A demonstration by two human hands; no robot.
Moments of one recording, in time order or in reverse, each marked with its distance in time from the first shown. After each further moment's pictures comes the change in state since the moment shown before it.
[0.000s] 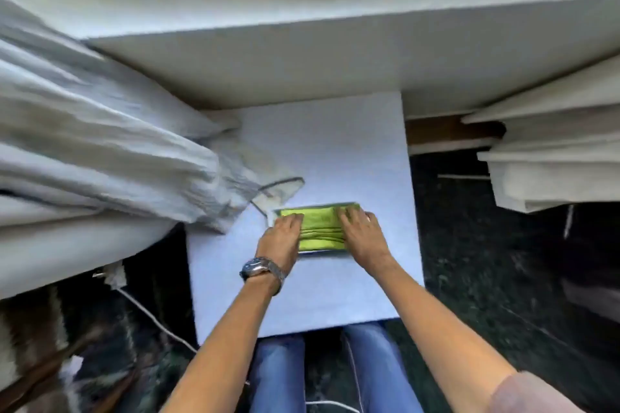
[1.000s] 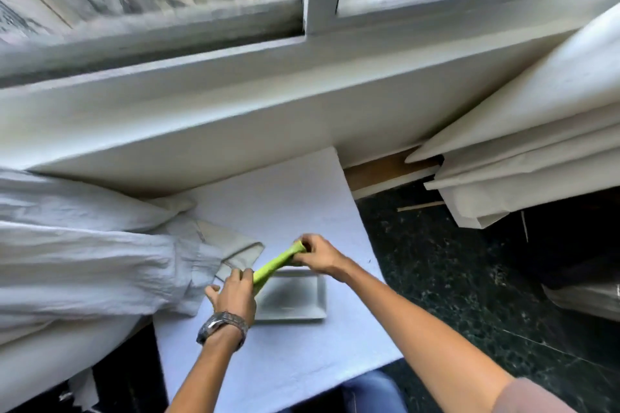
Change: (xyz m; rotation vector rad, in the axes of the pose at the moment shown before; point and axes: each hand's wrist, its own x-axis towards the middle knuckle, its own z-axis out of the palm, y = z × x) left_hand 0.010 0.018 -0.044 0.124 0.006 -0.234; right_hand 0.013 0.030 -0.083 1.085 -0.031 0.141
